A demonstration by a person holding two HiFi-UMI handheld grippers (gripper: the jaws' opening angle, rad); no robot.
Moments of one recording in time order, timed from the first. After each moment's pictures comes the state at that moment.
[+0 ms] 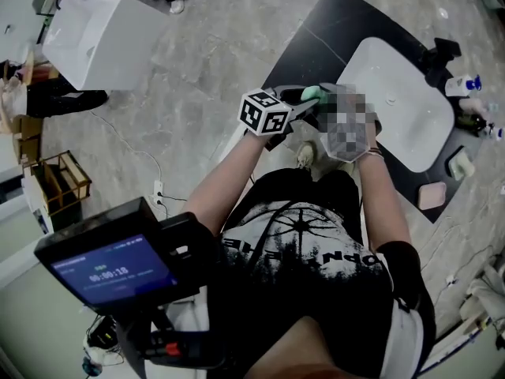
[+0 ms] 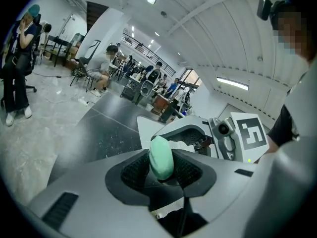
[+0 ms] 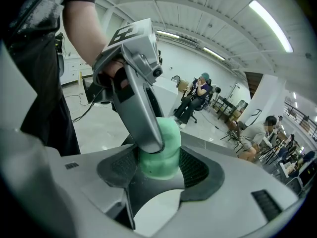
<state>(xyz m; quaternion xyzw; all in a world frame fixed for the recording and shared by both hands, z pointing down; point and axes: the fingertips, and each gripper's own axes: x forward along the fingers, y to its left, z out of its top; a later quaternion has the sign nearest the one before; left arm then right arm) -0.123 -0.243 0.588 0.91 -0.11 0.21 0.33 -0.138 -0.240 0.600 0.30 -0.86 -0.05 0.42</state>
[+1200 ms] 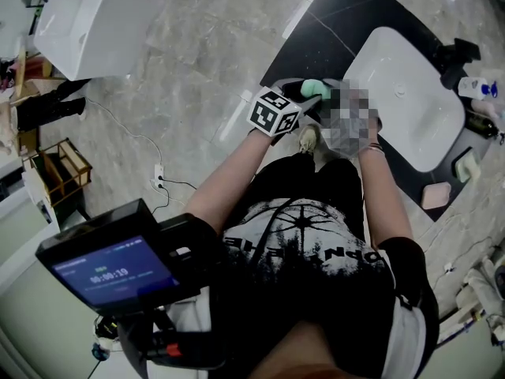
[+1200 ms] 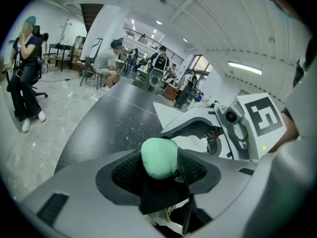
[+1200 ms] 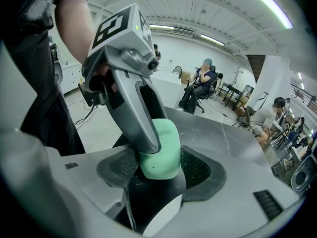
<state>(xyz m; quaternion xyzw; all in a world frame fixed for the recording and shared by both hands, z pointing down) -0.135 -0.253 0.658 0.89 -0.17 0.29 0.31 -0.143 -0.243 0.660 0.28 -0.86 0.03 0.43</state>
